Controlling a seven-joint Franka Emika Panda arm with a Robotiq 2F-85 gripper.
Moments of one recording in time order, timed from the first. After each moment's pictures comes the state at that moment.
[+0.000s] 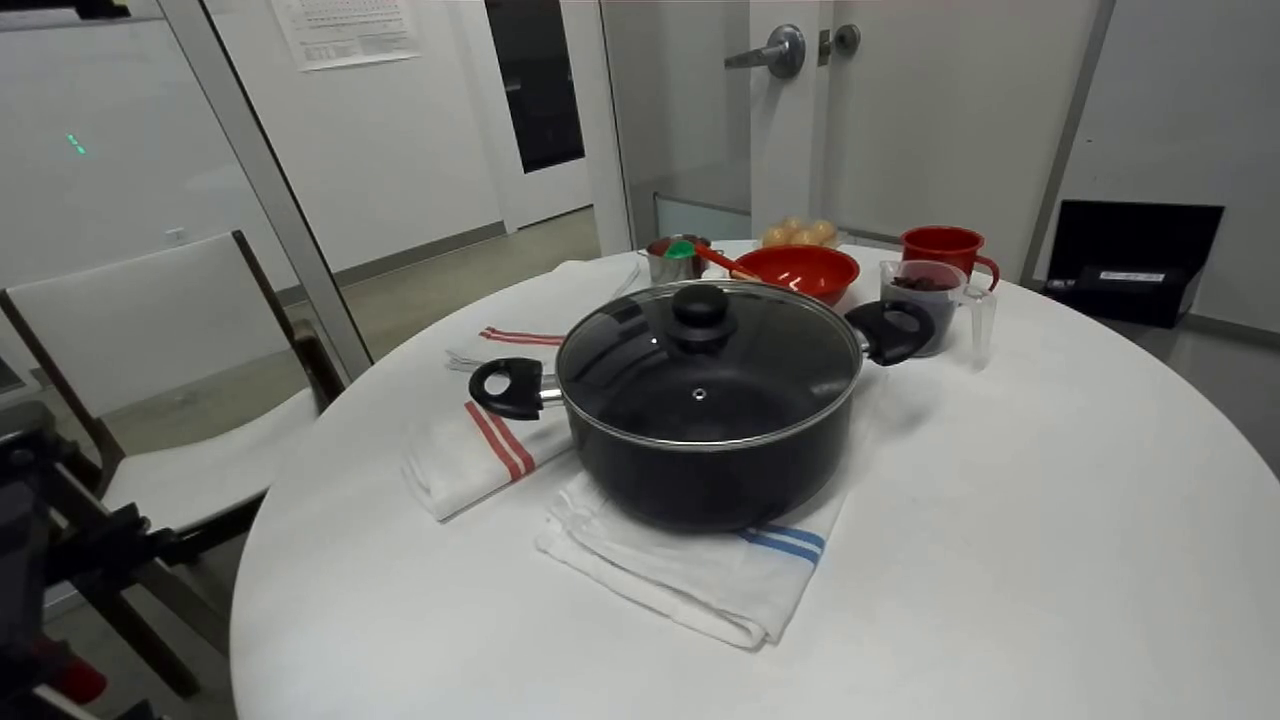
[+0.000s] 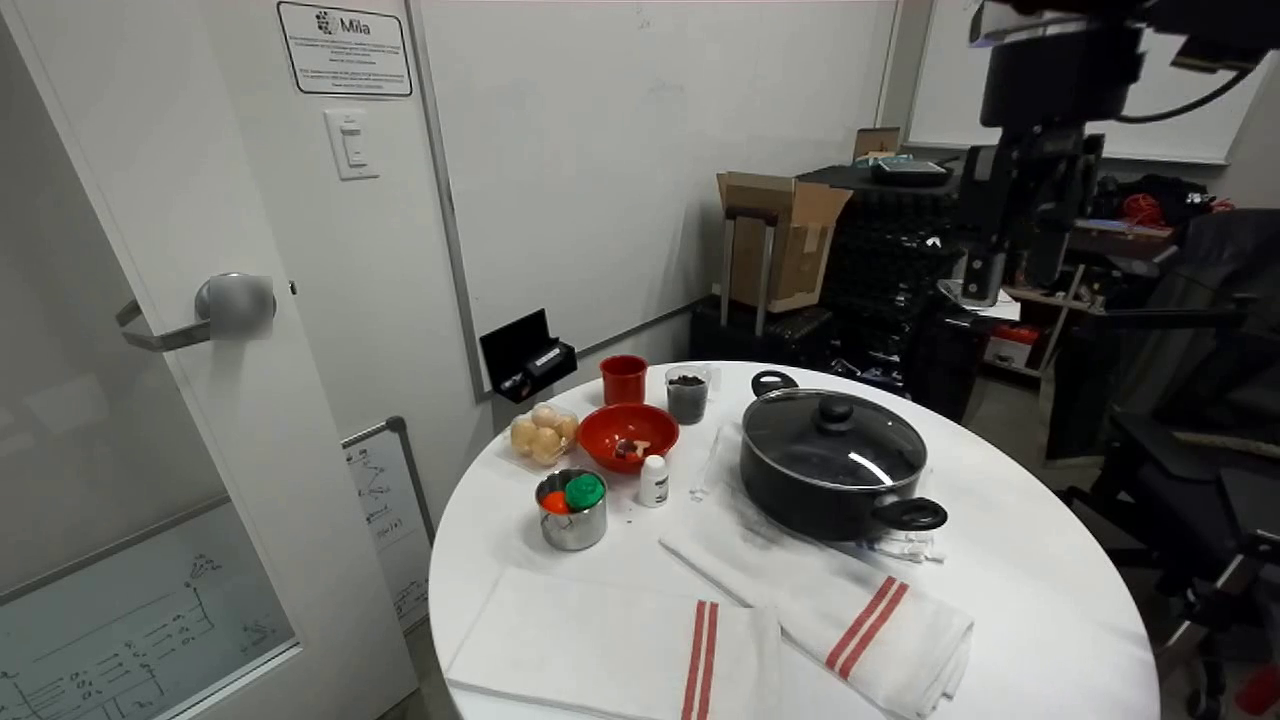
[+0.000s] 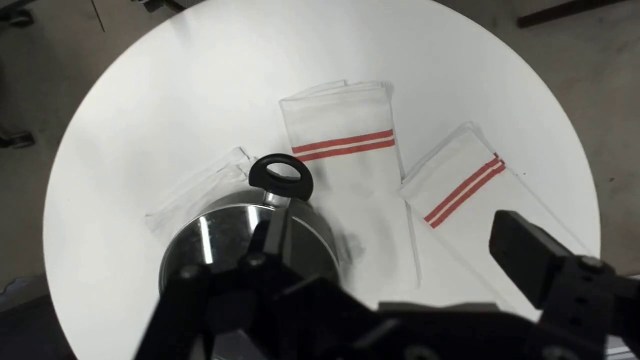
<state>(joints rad) -0.01 -0.14 0.11 -2.30 0.04 2.07 0.45</state>
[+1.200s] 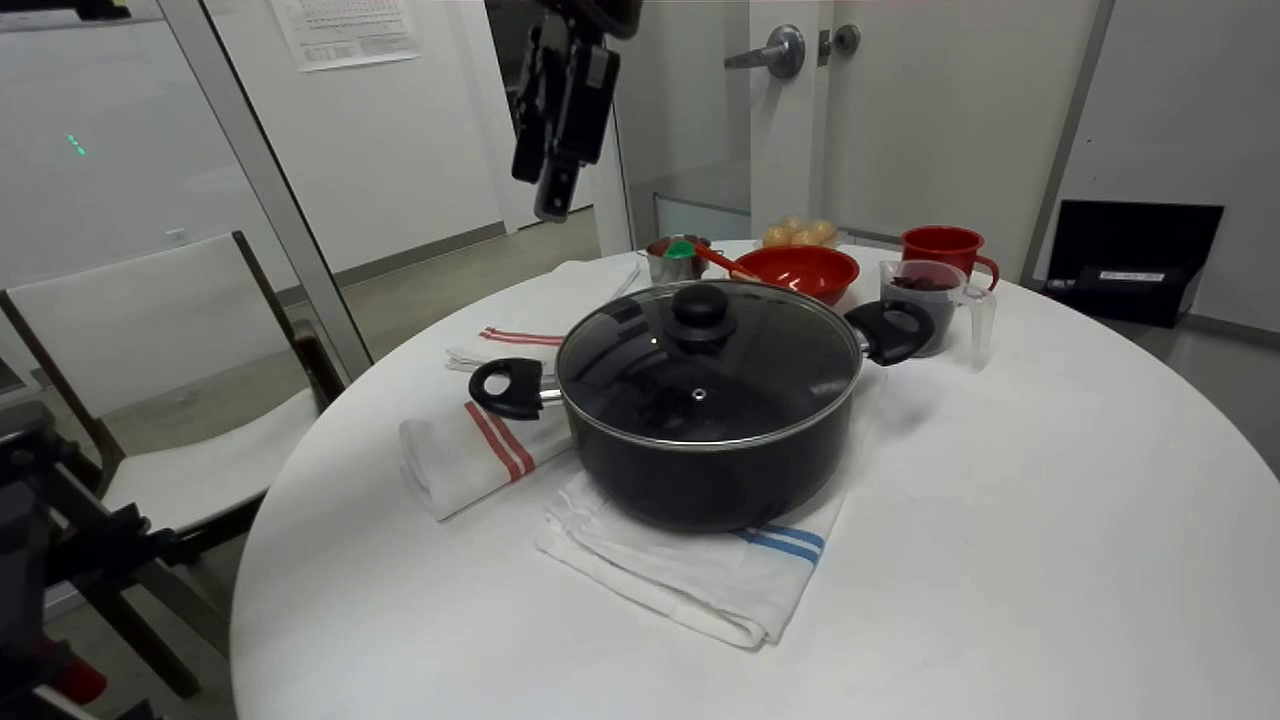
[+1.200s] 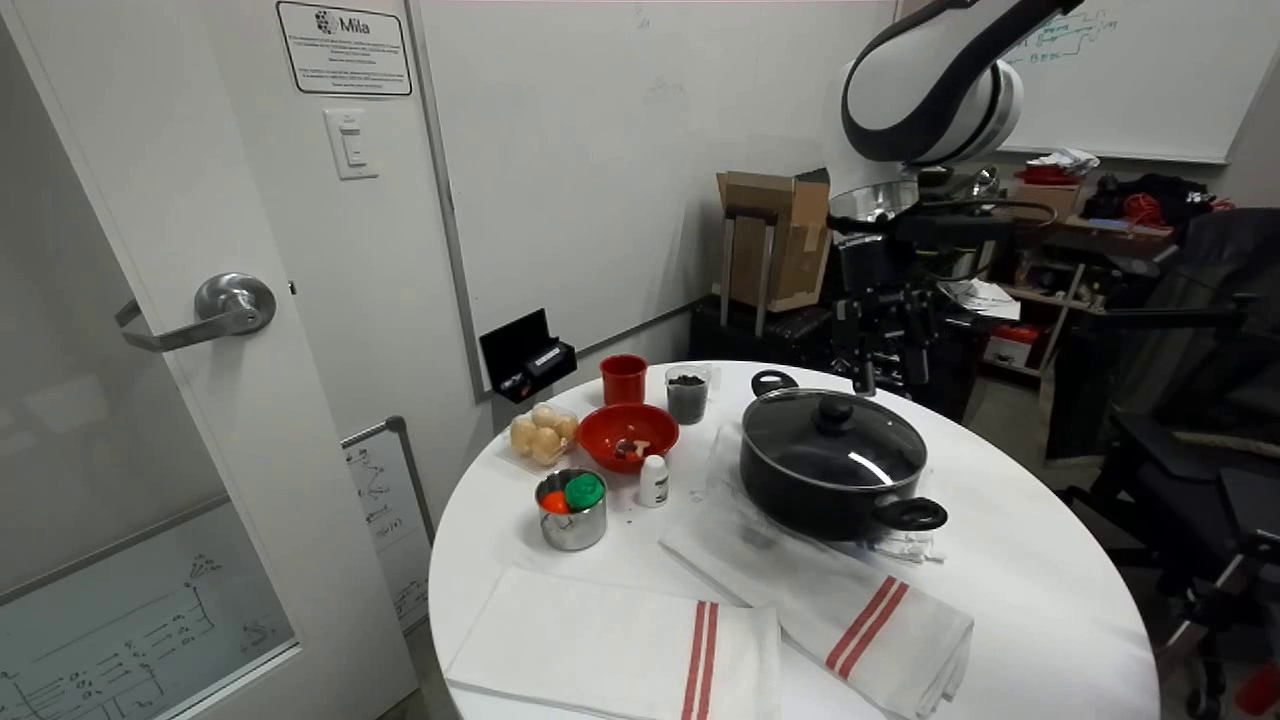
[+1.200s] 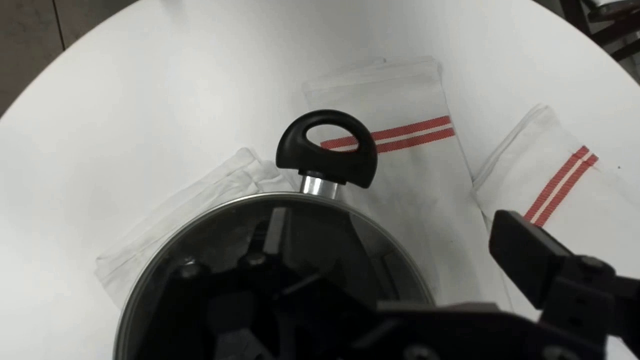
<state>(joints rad) -0.12 0.50 -0.05 -1.85 0.20 1.95 0.12</state>
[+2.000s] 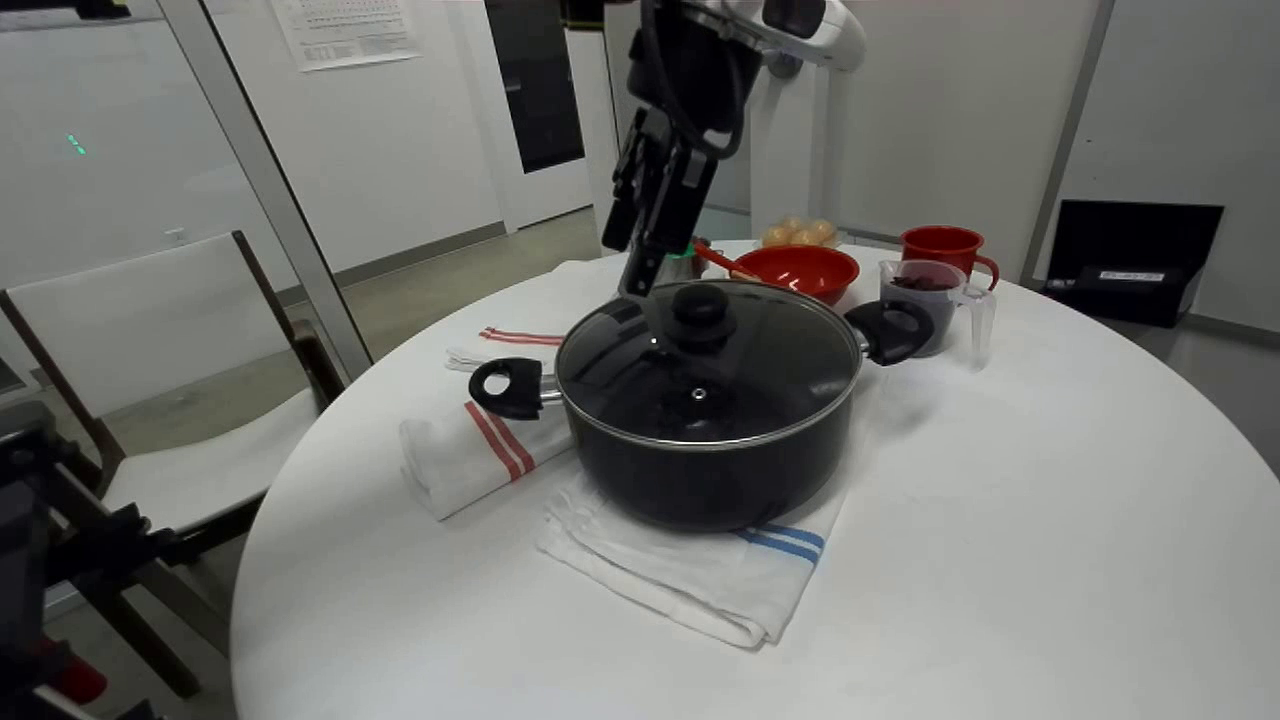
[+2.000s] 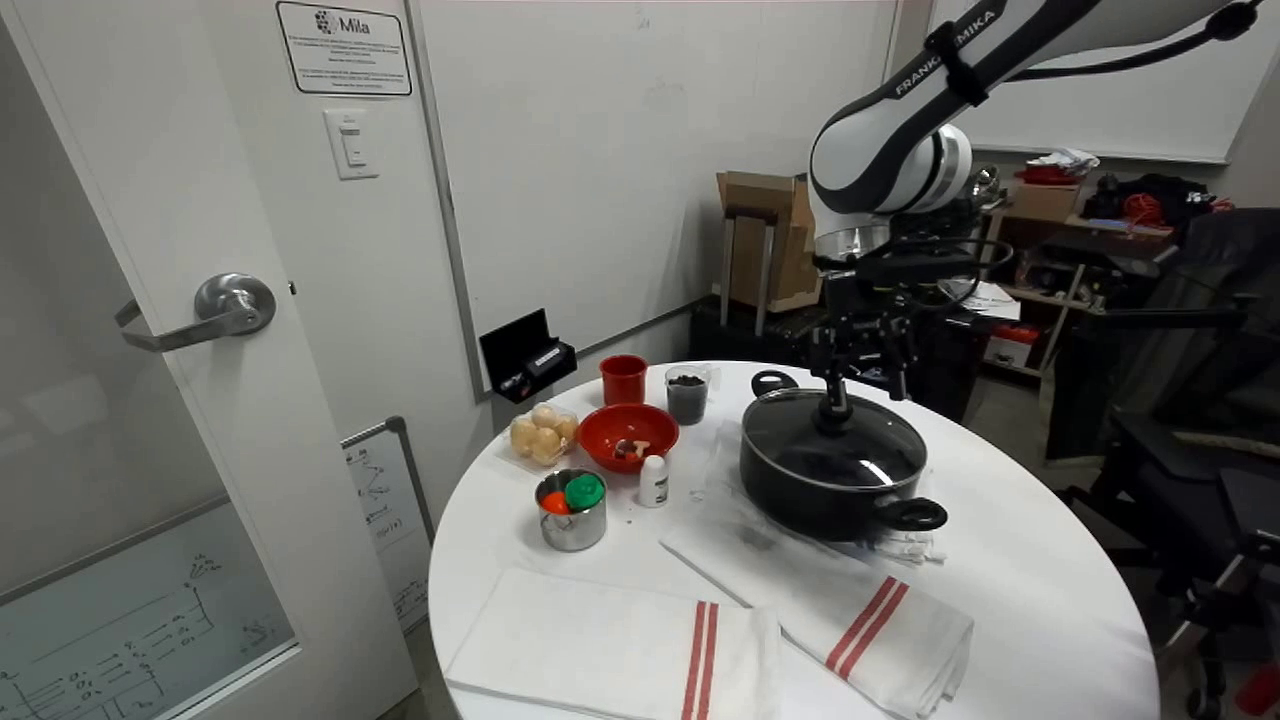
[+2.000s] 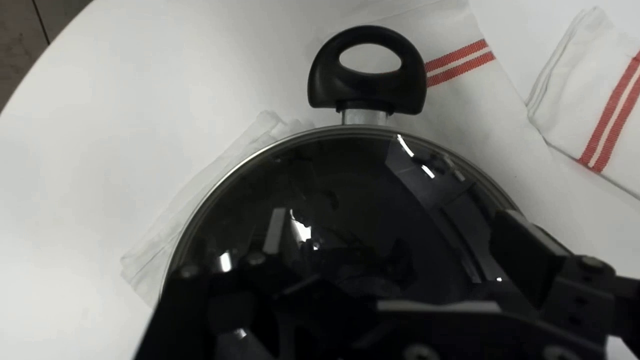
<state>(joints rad) -0.18 0.72 -0.08 -1.64 0.23 1.92 0.19</state>
